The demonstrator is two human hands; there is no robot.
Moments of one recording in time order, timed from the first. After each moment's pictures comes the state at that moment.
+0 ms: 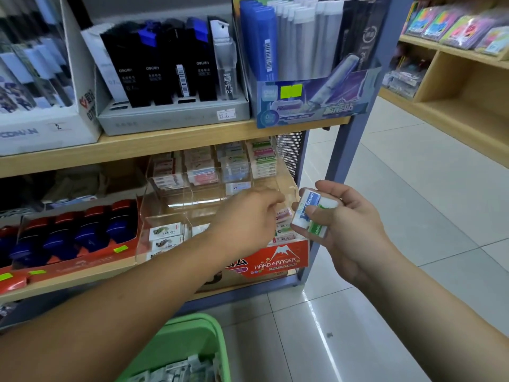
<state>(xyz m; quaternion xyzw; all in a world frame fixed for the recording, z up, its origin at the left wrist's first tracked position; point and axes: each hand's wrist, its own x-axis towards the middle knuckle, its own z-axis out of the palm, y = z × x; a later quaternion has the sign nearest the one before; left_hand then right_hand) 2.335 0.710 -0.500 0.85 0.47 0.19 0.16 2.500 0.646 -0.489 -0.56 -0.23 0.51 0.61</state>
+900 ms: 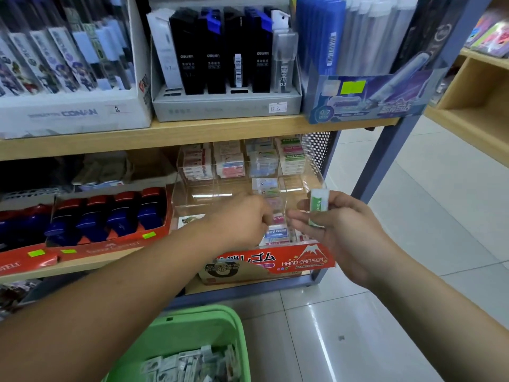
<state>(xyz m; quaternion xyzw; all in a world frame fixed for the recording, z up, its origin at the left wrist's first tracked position) 2.276 0.723 -0.500 0.85 0.50 0.02 0.16 2.461 0.652 -0.483 -0.52 -0.28 0.61 0.52</state>
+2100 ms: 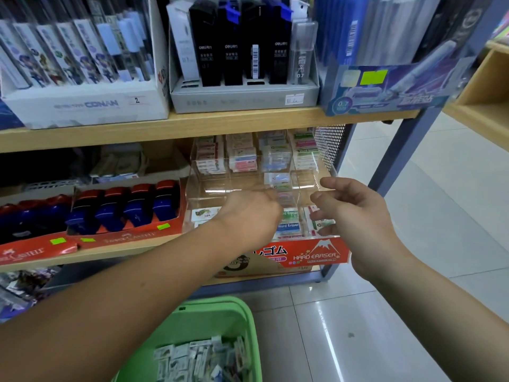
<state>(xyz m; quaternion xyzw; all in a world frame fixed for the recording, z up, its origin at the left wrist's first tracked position) 2.275 0.720 -0.518 0.89 0.45 0.01 -0.06 2.454 0.659 -0.494 -0.61 -0.40 0.43 0.53</state>
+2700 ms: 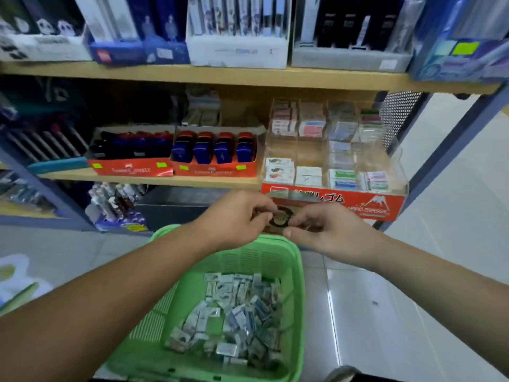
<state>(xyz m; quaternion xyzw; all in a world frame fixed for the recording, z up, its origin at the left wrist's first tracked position) 2.140 0.571 -0.523 0.77 0.56 0.20 0.24 2.364 0.574 -0.511 -0.51 -0.74 0.41 0.16</state>
